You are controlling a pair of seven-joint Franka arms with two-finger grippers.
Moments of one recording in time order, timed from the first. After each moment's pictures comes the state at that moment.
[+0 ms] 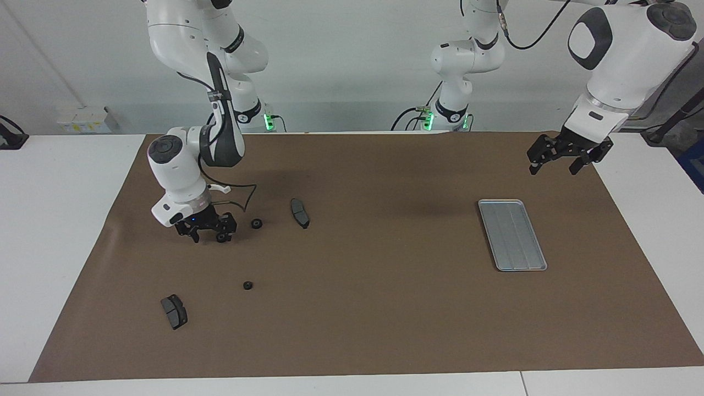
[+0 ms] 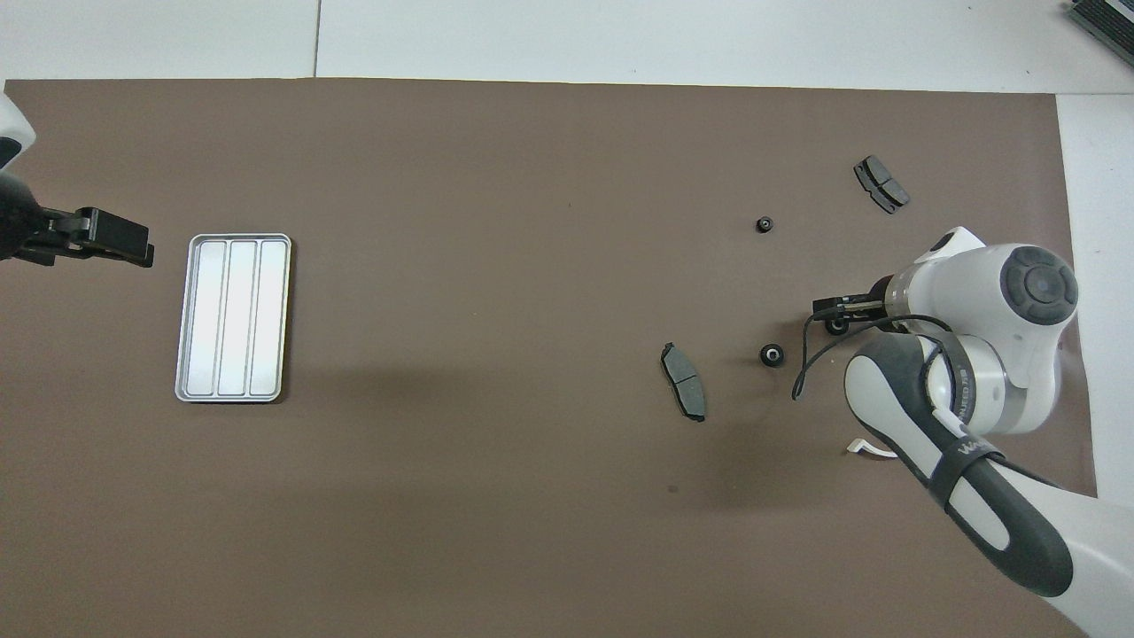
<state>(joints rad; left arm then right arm) 0.03 0.07 -0.06 -1.56 0.00 1.65 0.05 -0.02 0.23 0.01 -2.18 -0.01 2.51 -0.03</state>
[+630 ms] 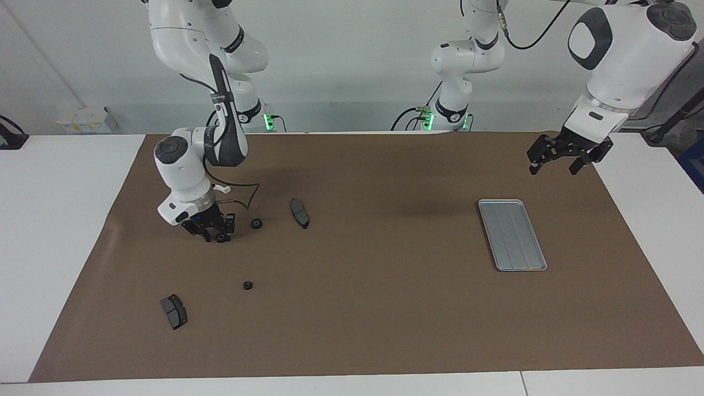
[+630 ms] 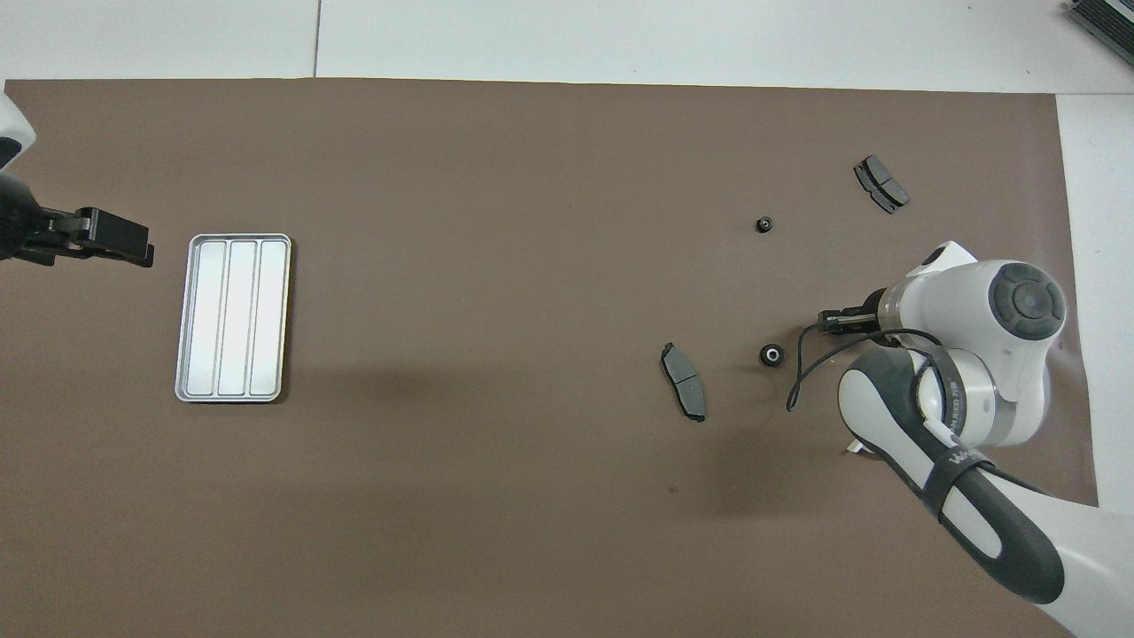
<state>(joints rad) 0.03 0.07 -0.06 -1.56 0.00 1.65 0.05 -0.02 0.22 0.01 -2.22 -0.01 2.54 -0.03</state>
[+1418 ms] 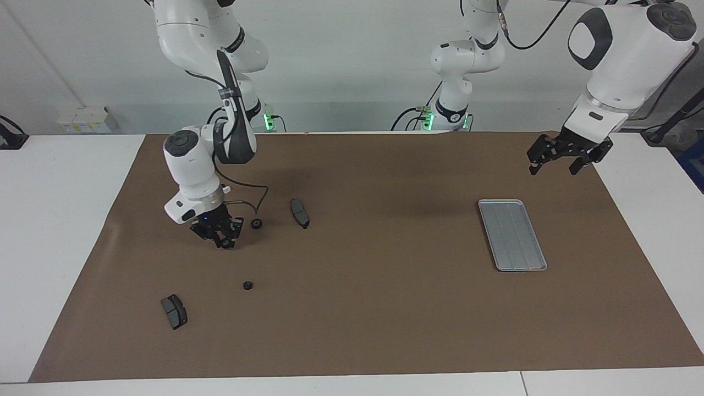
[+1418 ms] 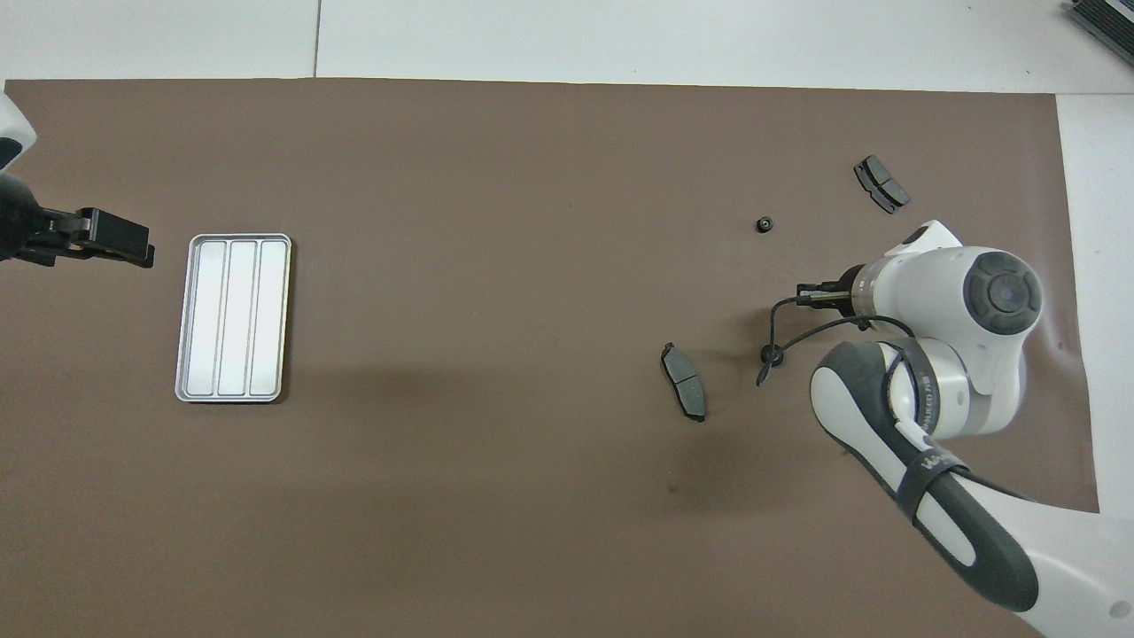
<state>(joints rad) 0.03 0.07 -0.06 -1.56 0.00 1.65 0.05 0.09 0.22 0.02 -2.15 -0.01 2.57 0.15</state>
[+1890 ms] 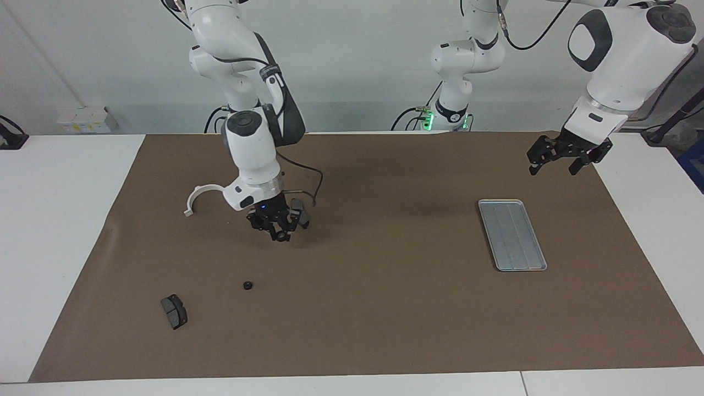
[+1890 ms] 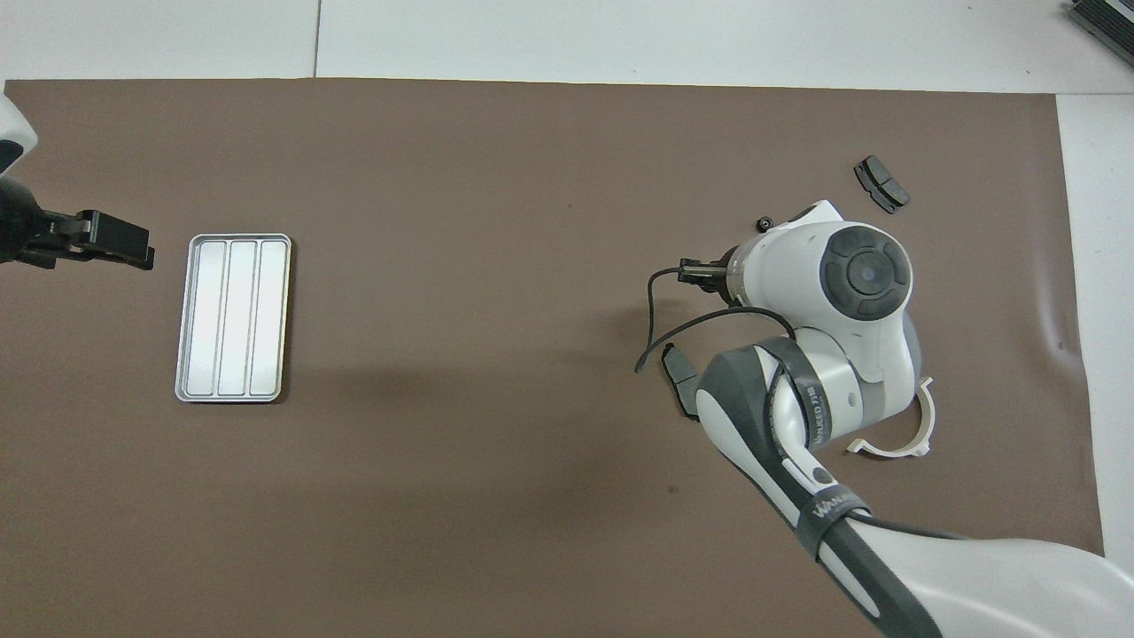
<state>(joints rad) 0.03 0.07 -0.06 -1.57 0.00 1.65 0.05 0.33 0.24 0.02 -1.95 -0.01 2.43 0.51</state>
